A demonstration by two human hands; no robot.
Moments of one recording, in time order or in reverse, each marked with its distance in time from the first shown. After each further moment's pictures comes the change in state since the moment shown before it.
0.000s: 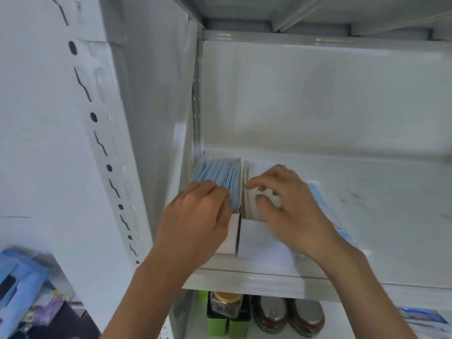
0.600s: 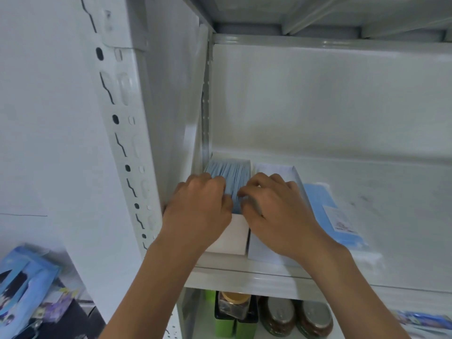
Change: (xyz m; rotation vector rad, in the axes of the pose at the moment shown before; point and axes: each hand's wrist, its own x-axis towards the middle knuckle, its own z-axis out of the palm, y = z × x) left_hand 0.021 -0.010 -0.009 0.071 -0.057 -0.163; right_hand 0.008 -0.021 0.024 -0.338 -0.134 -0.056
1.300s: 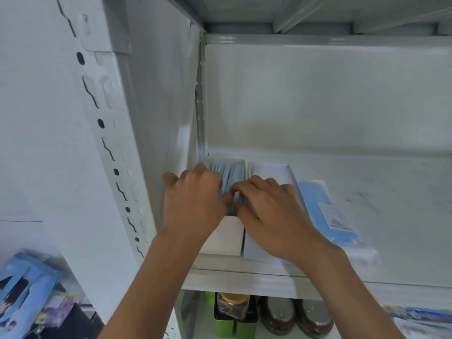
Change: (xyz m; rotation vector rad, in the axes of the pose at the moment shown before) left_hand 0.014 0.011 0.003 0.180 0.014 -0.067; right_hand -0.007 0.003 -0.001 0.070 -0.043 0.022
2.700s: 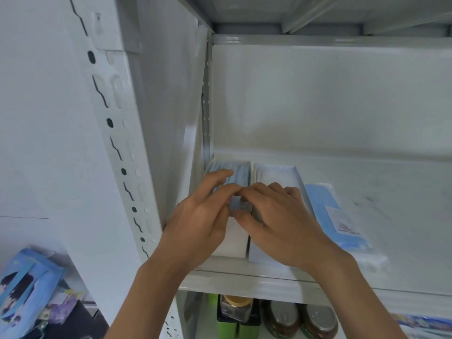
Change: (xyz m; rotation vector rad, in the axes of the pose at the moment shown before) left_hand -0.031 -0.028 0.019 -0.463 0.117 0.397; right_hand -0.003 -0.003 -0.002 0.049 -0.045 -0.027
